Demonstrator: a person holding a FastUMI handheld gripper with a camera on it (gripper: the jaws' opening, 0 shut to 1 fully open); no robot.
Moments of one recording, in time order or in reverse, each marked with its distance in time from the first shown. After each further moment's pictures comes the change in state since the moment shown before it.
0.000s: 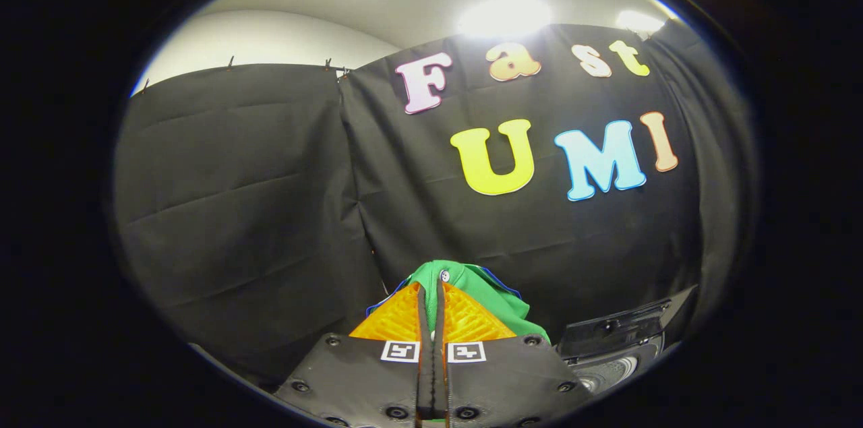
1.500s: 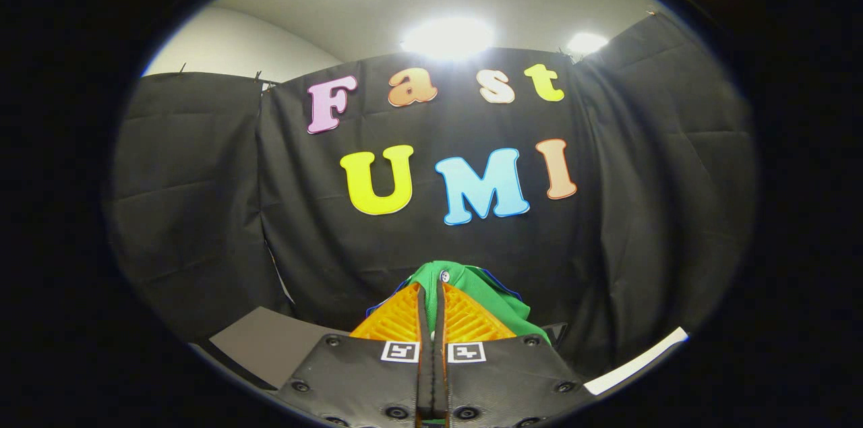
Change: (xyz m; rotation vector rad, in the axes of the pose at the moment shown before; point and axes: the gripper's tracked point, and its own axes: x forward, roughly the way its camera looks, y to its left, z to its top) arm -0.089 -0.238 0.017 -0.057 -0.074 -0.315
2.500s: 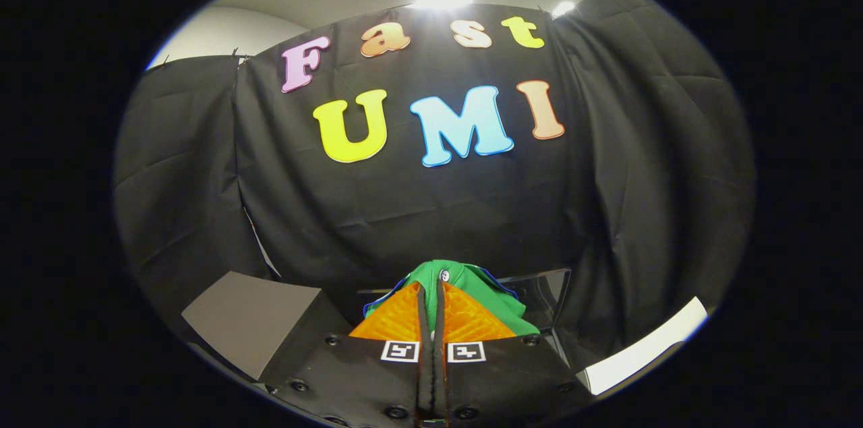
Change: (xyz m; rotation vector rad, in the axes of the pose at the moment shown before) arm 0.040 -0.054 -0.151 0.053 0.167 -0.032
